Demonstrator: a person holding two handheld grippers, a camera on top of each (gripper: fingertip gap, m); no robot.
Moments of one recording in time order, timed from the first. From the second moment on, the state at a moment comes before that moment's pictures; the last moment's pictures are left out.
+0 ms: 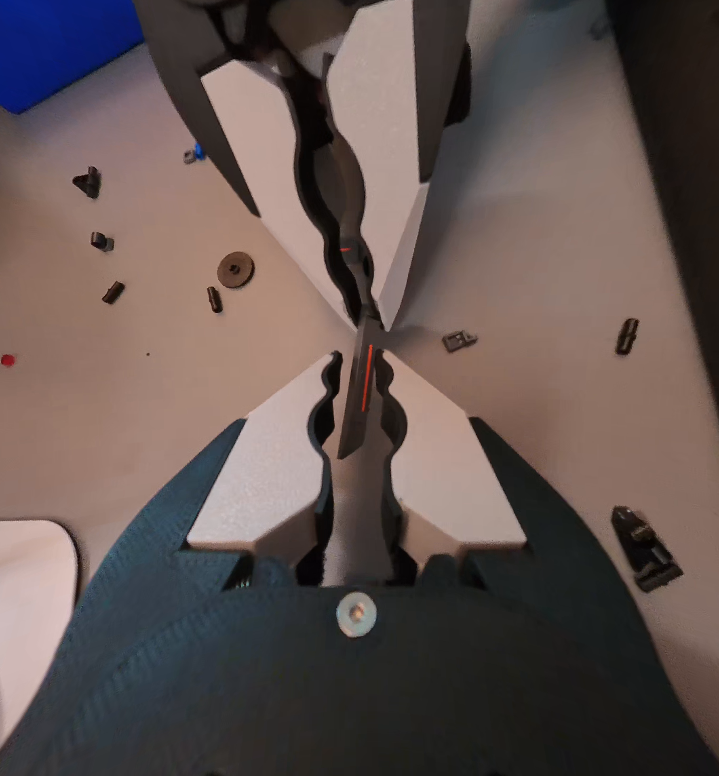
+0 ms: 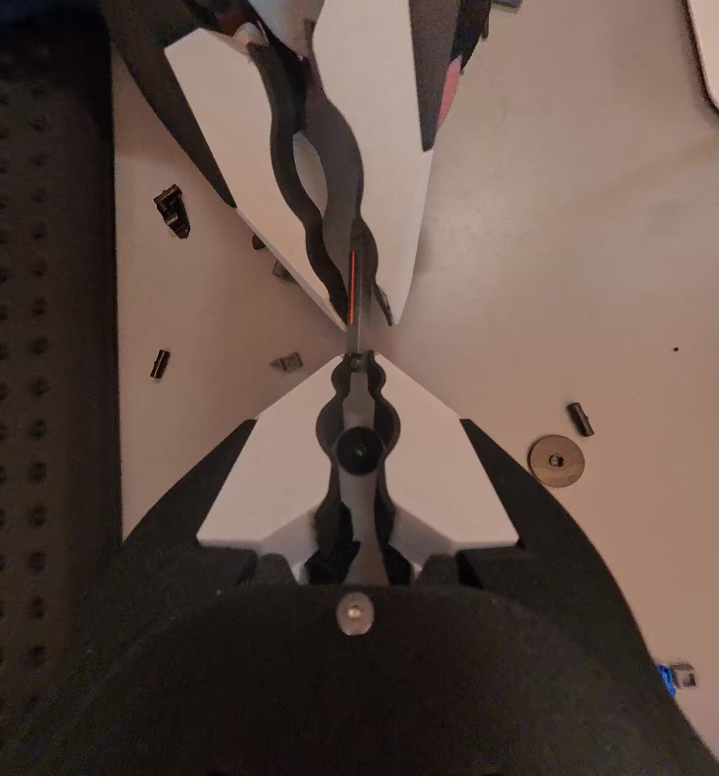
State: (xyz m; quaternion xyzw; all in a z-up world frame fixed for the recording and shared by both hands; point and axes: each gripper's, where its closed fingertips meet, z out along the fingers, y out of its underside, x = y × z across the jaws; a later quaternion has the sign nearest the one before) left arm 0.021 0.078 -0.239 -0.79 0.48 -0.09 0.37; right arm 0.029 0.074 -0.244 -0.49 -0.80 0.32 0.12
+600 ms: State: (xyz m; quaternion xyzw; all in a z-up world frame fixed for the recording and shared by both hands) left arm 0.014 0.063 -0.259 -0.82 0.47 -0.14 0.30; right arm 0.032 0.068 -0.236 -0.44 -0.83 0.30 0.15
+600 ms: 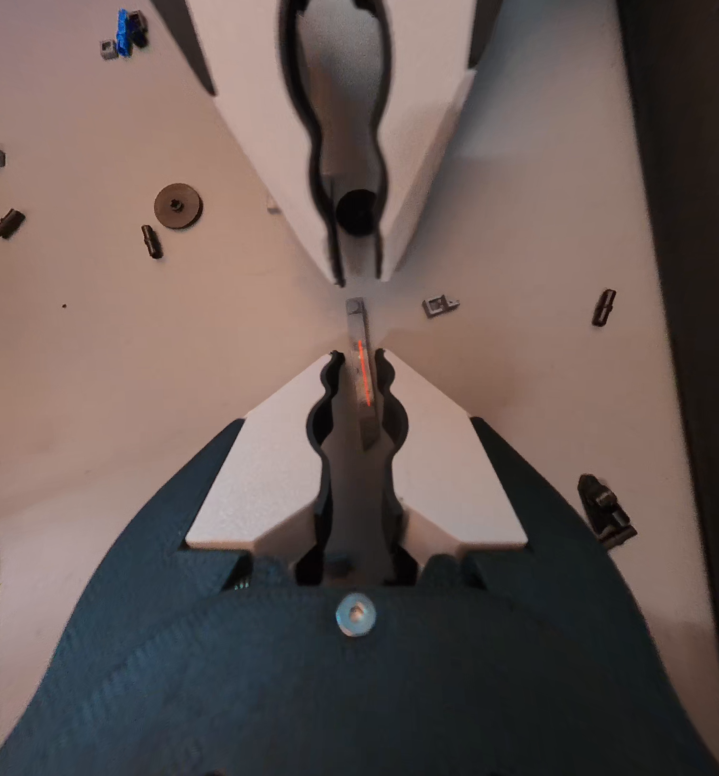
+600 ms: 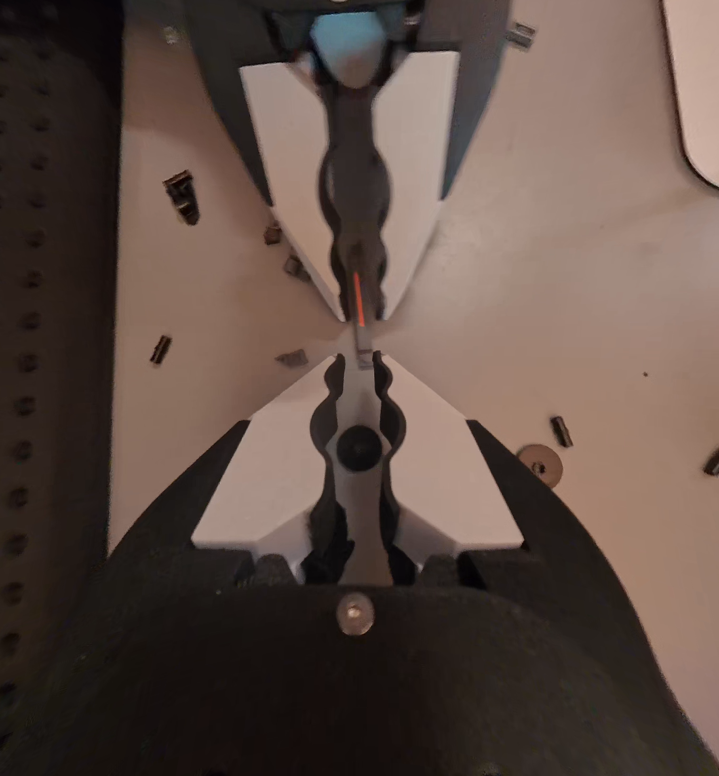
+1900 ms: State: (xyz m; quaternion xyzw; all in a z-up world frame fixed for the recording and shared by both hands) left arm 0.020 0.087 -0.203 -0.76 0.47 -0.04 0.45; right arm 0.017 0.076 -0.183 -0.50 -0.68 0.52 0.11
